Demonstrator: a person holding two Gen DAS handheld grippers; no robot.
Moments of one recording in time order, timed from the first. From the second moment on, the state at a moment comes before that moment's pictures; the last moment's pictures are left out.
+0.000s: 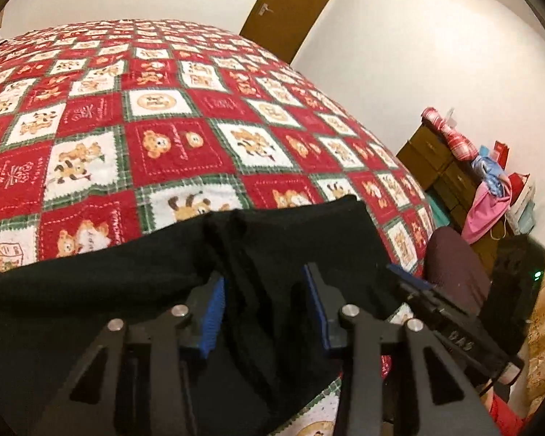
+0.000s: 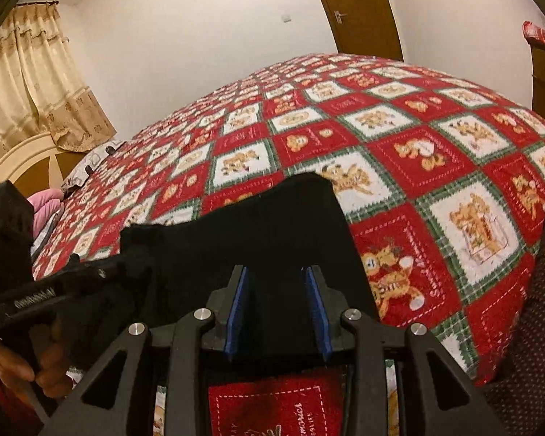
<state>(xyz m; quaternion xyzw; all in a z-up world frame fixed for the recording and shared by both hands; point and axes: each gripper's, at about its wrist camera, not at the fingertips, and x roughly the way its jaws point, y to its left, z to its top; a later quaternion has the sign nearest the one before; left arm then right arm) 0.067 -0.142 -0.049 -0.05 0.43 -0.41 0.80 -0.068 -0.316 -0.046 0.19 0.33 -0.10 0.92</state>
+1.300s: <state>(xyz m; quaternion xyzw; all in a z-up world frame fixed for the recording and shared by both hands) 0.053 -0.120 -0.033 -0.10 0.42 -0.44 0.78 -0.072 -0.311 -0.025 0.18 0.29 -0.09 0.93</state>
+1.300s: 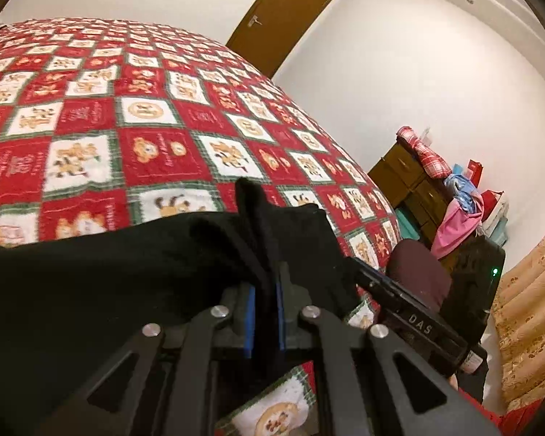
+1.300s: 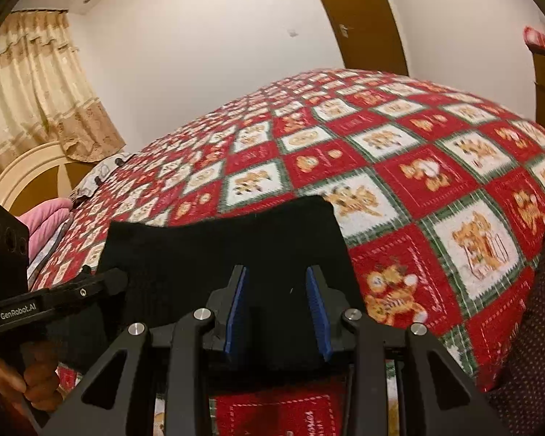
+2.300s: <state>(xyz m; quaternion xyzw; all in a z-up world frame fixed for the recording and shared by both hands) 0.054 -0.086 -0.027 0.02 0.40 -0.35 0.85 -0.056 -0.205 -0.065 0.04 0.33 0.01 0.94</state>
